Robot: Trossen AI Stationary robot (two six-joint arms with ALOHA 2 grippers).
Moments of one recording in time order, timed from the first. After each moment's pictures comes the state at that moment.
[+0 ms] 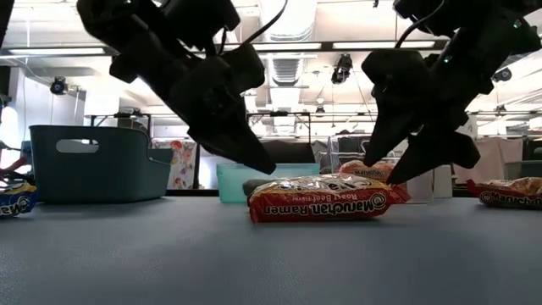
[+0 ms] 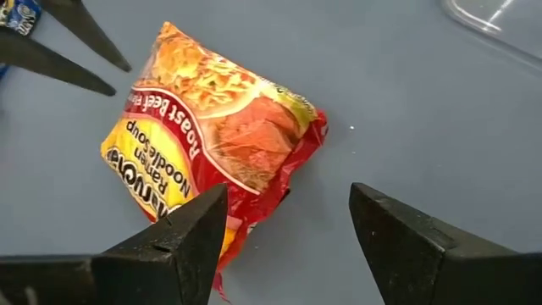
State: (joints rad) left arm -0.18 1.77 0.86 0.20 -0.09 -0.22; right arm 0.31 1.51 0.70 -0.11 0.30 1.19
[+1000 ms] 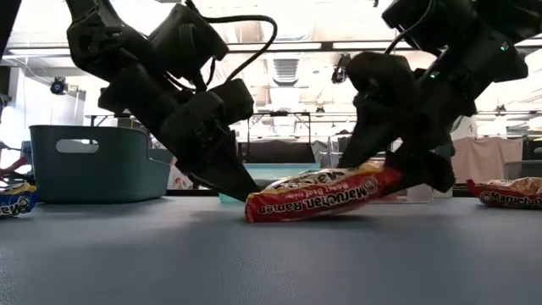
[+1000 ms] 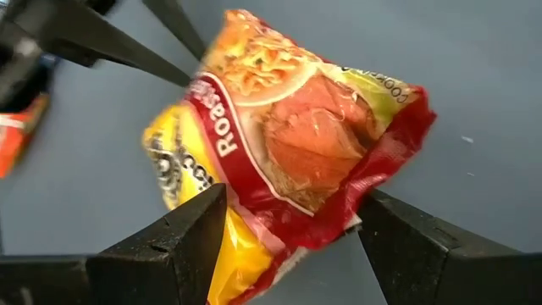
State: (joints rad) left arm -0.18 1.84 0.76 0.38 -0.08 -0.34; right arm 0.31 1.66 0.68 0.20 0.25 1.12
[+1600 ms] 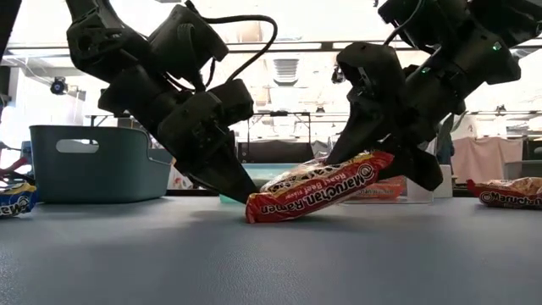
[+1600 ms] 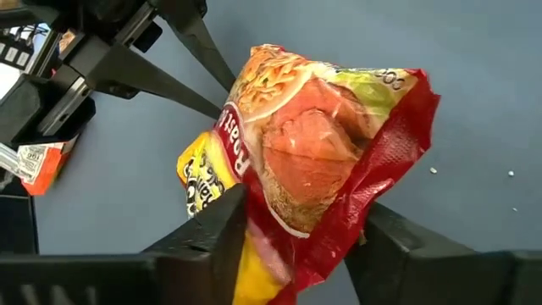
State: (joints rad) left arm -0.18 1.84 0.75 0.40 -0.06 -0.33; right arm 0.29 1.67 0.68 0.29 0.26 1.11
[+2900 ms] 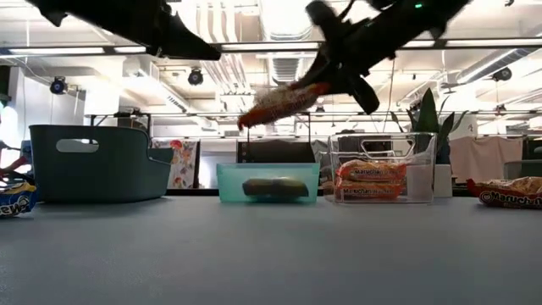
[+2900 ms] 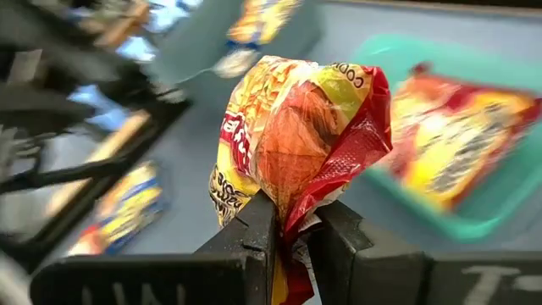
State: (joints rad) left arm -0.17 1.09 0.61 0.20 -0.51 0.20; right arm 0.00 1.43 0.86 0.09 0.29 0.77
